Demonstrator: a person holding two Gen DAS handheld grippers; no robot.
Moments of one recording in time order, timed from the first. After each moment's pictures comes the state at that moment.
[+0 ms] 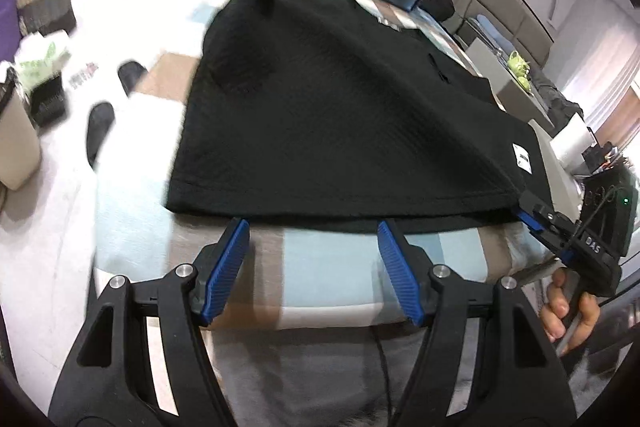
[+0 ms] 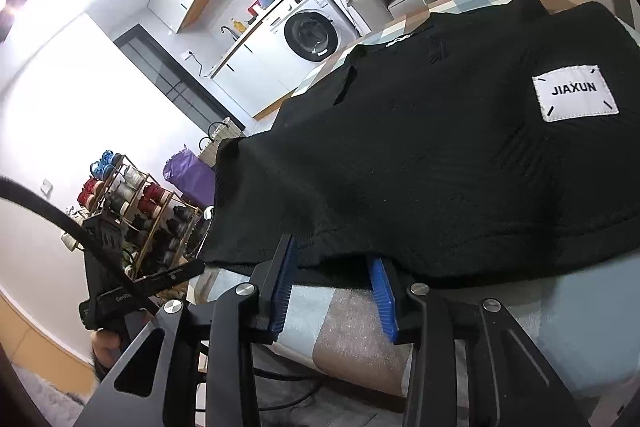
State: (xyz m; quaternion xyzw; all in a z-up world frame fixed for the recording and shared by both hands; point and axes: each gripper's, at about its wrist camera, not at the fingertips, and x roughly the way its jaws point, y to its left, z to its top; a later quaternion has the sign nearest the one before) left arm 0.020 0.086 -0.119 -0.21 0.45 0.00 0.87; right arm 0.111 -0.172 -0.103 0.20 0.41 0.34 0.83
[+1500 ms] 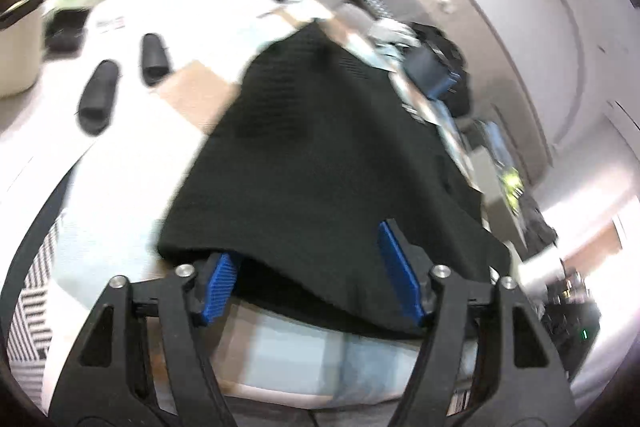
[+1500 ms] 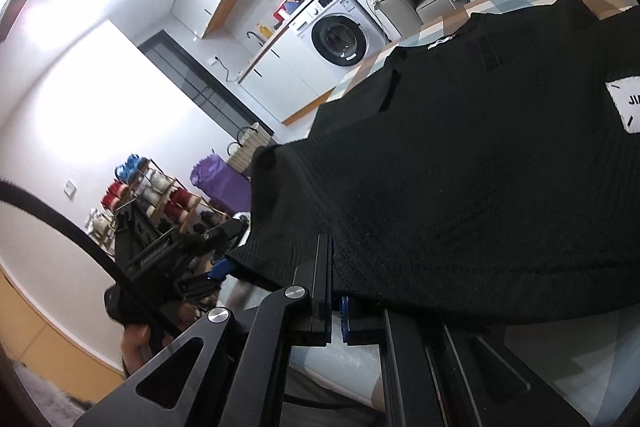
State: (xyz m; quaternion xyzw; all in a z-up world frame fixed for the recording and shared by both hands) left arm 0.049 0.110 -0.132 -0.39 0.34 0.08 0.85; right arm 0.116 -0.138 -0.097 0.21 0.38 0.38 0.81
